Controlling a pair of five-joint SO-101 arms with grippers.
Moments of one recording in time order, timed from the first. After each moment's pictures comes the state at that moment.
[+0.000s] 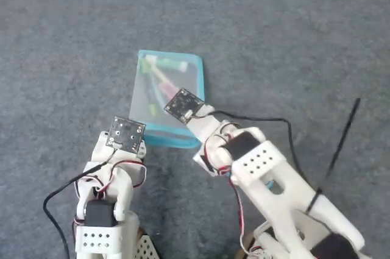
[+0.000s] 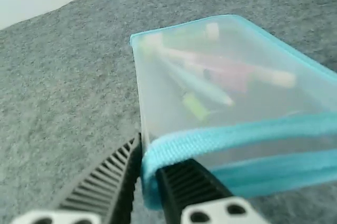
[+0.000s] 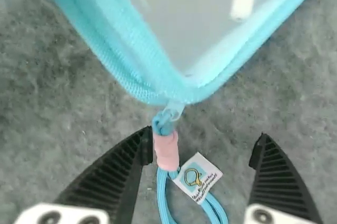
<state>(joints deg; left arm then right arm) -4.5 -103.1 96.9 51.5 -12.3 -39.2 -28.0 48.8 56.2 14.5</state>
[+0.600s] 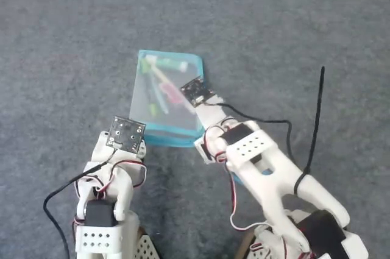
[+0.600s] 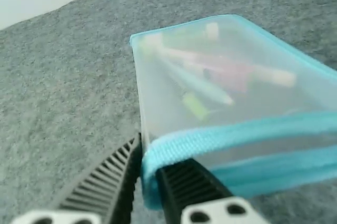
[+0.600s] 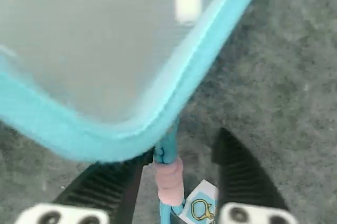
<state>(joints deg) -4.5 -103.1 96.9 51.5 -12.3 -34.5 -16.9 48.9 44.4 3.3</state>
